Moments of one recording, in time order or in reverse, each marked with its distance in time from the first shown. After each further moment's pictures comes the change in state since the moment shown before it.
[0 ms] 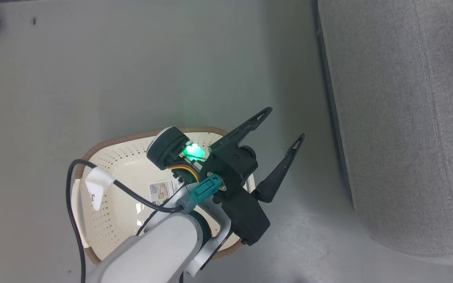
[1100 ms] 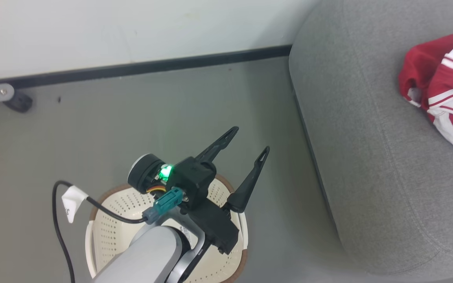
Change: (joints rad) left arm 0.101 0.016 0.053 0.107 -0.069 -0.018 -0.150; right arm 0.079 -0.007 0.227 -0.059 0.052 0.000 0.039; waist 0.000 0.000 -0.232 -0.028
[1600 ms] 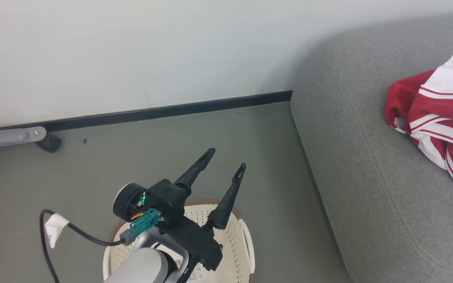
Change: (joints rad) left arm 0.121 0.023 0.045 0.002 -0.038 0.022 -0.063; right arm 0.067 -0.030 -0.010 -0.203 0.009 0.000 -0.066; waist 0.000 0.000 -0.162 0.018
